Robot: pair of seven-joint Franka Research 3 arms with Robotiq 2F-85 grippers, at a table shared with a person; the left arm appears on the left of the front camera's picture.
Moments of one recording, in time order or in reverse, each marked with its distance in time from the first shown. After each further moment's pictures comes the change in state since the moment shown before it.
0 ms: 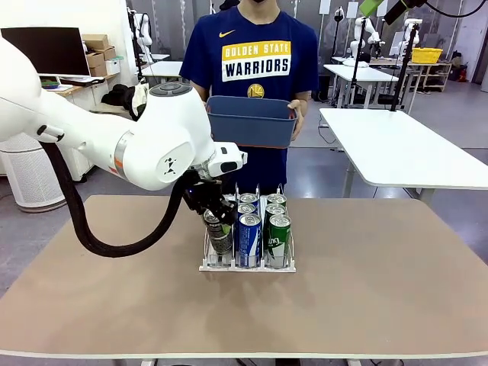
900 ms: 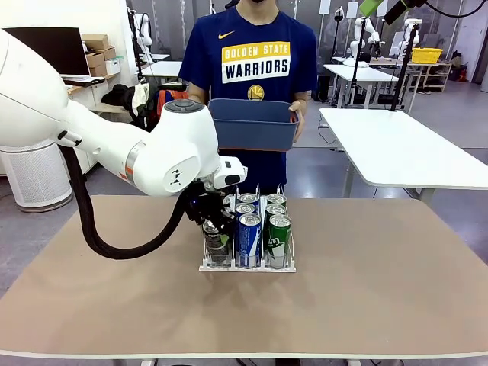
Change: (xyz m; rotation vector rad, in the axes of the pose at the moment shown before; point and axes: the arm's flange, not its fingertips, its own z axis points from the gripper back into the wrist) left arm 0.002 0.004 -0.037 0.022 0.075 0.025; right arm 0.000 0.000 0.000 0.000 0.000 0.000
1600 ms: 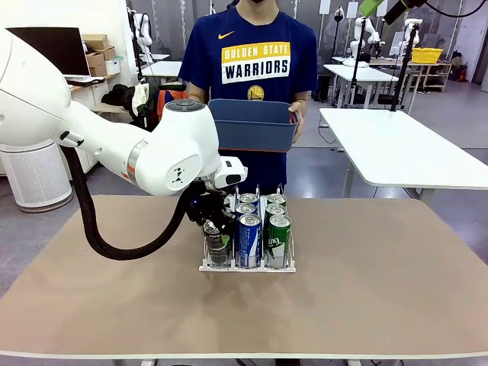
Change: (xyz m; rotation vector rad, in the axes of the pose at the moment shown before) left arm 0.002 0.000 -0.001 -0.008 0.010 0.010; right arm 0.000 0.000 0.000 0.000 0.000 0.000
